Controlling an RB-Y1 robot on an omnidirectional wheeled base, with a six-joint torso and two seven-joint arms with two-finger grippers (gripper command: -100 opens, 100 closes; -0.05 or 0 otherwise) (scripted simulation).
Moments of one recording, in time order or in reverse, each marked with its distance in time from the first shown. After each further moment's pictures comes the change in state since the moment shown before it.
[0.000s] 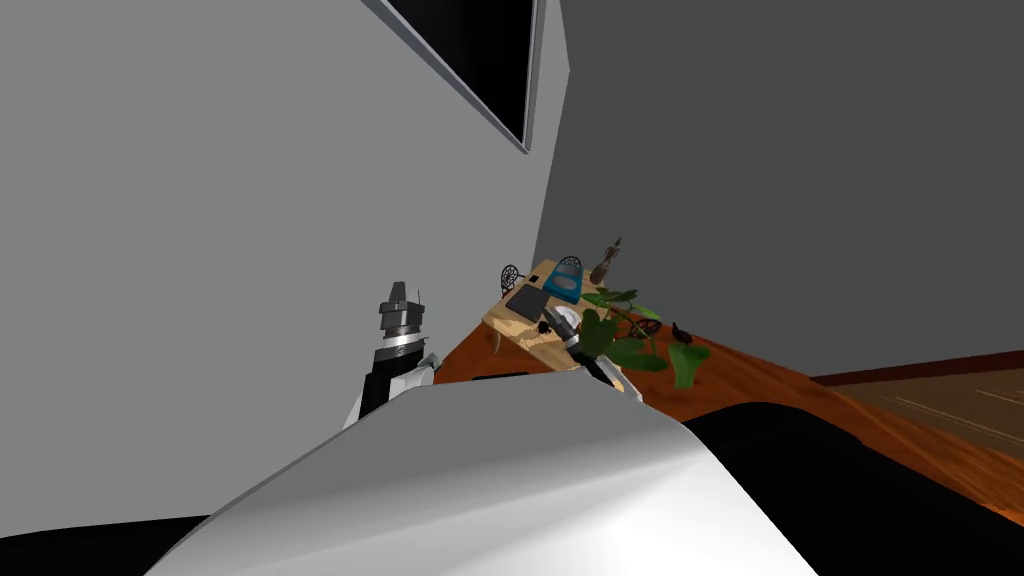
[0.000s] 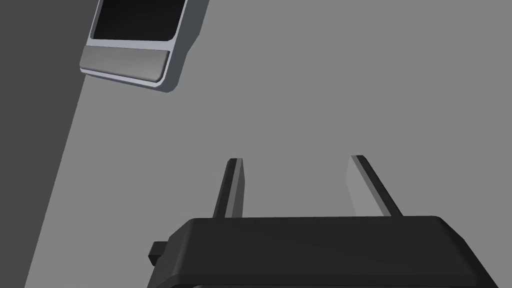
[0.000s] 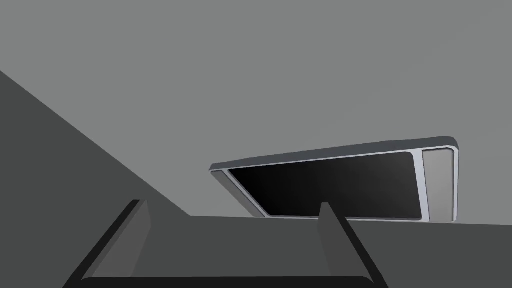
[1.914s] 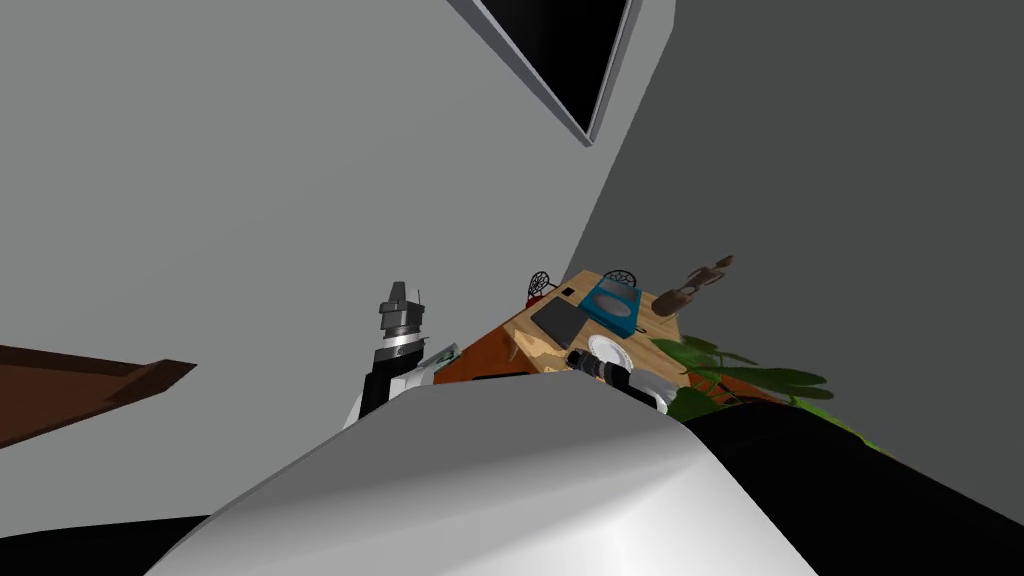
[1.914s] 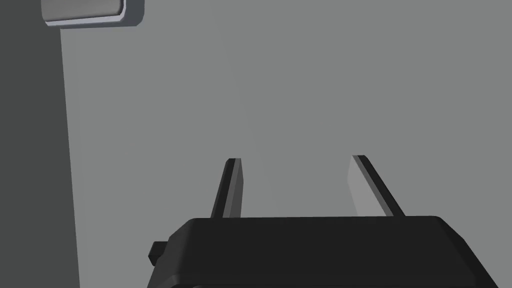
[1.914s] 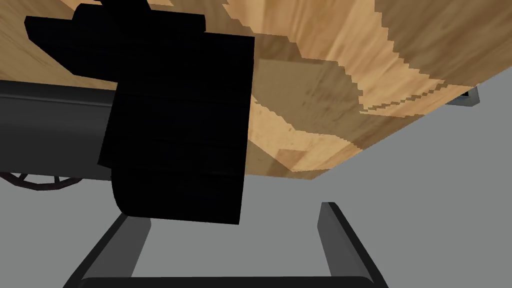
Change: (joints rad) left arm 0.000 0.000 0.000 0.000 0.000 0.000 0.000; right arm -0.022 -0.552 0.236 0.545 0.319 0.017 0.181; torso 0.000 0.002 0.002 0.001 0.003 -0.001
